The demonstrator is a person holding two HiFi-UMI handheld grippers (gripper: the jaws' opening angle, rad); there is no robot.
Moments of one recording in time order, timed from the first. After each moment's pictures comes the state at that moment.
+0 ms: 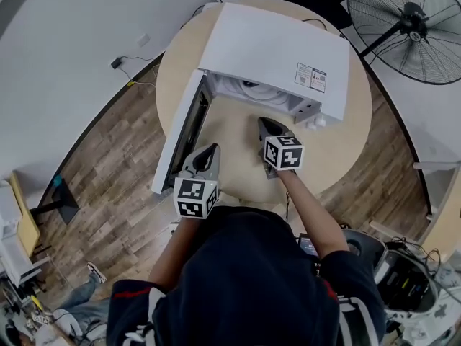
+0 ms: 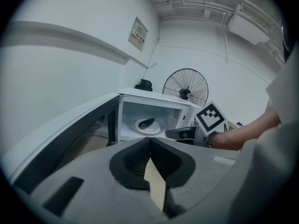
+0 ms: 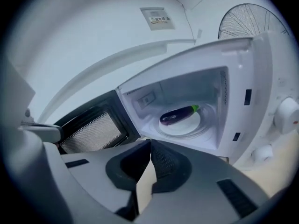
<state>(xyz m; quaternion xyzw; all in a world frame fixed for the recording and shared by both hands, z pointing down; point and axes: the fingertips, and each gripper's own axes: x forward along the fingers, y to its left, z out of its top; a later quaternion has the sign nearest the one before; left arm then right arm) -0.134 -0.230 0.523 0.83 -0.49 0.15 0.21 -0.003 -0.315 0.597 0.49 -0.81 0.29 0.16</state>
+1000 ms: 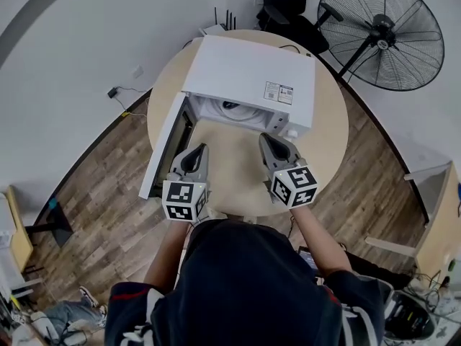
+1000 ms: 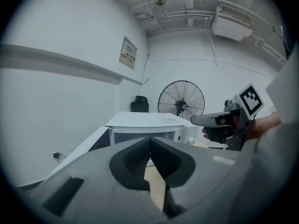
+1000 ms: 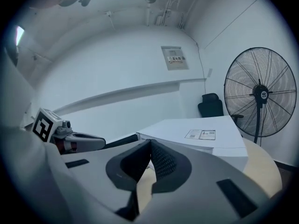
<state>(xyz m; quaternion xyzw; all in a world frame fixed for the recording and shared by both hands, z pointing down) -0.100 -0.236 0.435 0.85 -0.50 0.11 0.11 0.050 -0.251 0.416 0.49 -0.86 0.13 0.06</state>
